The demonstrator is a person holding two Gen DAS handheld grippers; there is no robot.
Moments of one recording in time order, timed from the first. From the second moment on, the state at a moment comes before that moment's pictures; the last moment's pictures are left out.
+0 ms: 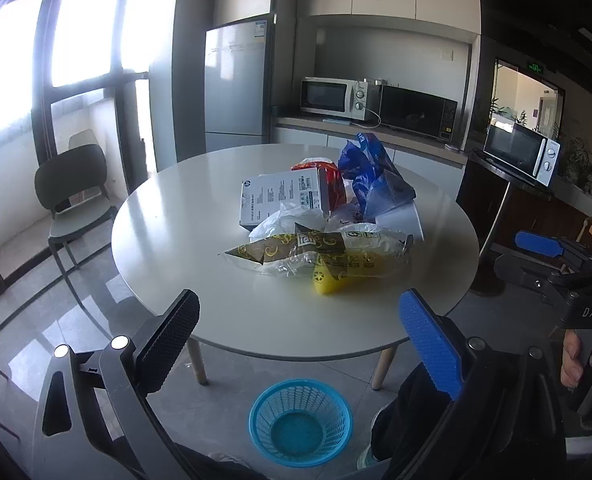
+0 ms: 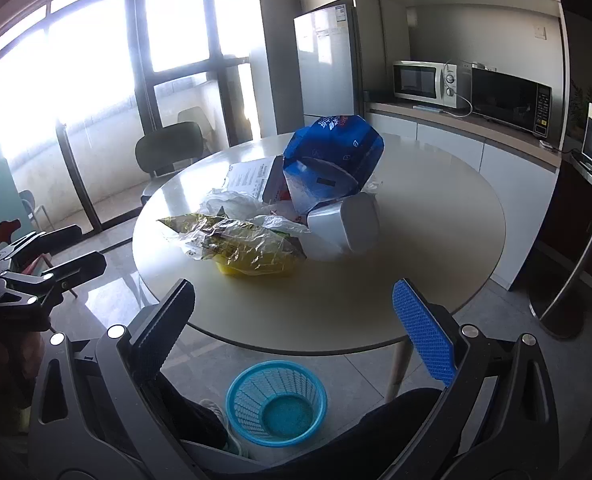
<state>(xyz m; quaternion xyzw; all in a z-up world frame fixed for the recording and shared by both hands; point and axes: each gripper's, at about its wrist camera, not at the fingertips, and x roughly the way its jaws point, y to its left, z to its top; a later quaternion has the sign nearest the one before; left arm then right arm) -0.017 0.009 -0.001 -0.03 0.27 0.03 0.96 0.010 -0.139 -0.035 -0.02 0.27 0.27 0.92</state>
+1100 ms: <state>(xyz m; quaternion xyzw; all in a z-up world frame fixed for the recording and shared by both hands) -0.014 0.028 -0.009 -0.08 0.28 0.03 0.96 0.023 -0.142 -0.033 -0.02 0.26 0.26 0.93</state>
